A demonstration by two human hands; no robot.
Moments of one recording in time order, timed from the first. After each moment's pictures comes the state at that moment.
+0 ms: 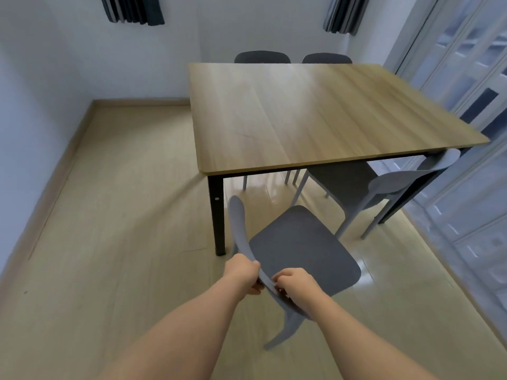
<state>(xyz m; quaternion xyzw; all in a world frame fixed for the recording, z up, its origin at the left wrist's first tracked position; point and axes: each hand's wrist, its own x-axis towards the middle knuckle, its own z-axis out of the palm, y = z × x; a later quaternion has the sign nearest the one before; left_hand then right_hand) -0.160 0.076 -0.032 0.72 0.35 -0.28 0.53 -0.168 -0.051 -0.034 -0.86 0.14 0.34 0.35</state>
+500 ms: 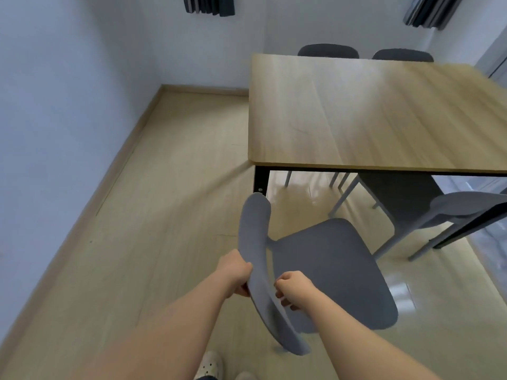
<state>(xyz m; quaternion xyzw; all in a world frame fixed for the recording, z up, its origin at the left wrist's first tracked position) -0.197 0.140 -0.039 0.71 0.39 -0.24 0.53 -0.169 0.004 -0.049 -0.84 0.05 0.44 0.30</state>
